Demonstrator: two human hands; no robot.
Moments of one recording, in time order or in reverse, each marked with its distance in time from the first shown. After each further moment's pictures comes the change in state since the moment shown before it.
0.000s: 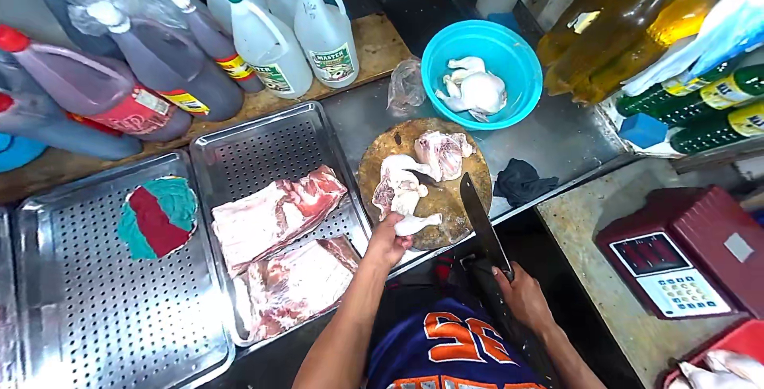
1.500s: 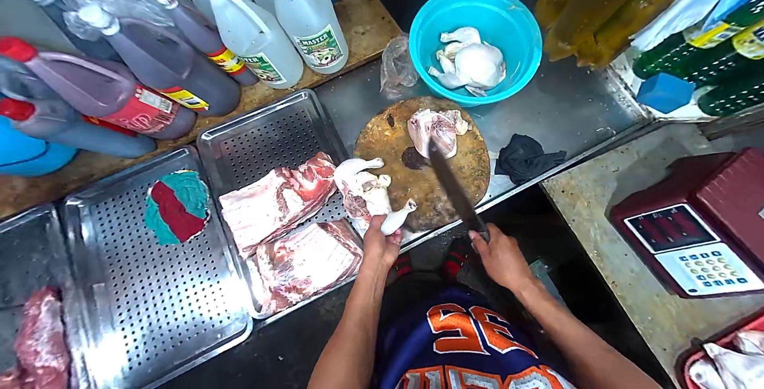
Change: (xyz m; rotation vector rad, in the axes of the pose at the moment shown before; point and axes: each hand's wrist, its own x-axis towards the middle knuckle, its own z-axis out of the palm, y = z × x) left_hand -0.002 -0.047 -0.032 -0.160 0.095 0.231; right_hand 0.009 -0.052 -0.015 0.075 -0.094 -0.155
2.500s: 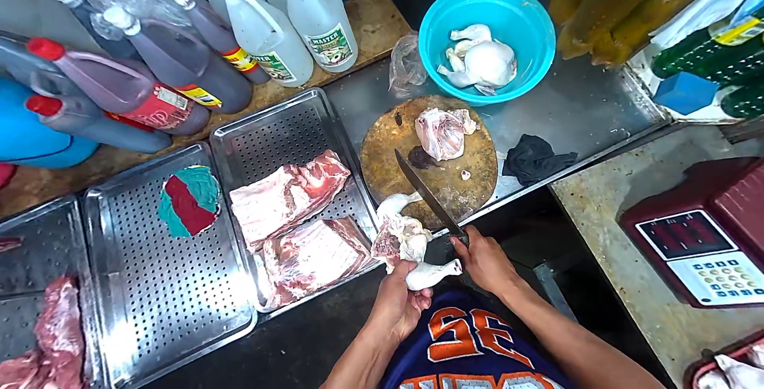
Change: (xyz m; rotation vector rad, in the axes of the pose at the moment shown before) left_hand -0.139 -0.002 0.010 0.152 0.099 -0.348; right_hand 0.000 -0.033 0.020 -0.177 -0.146 -0.098
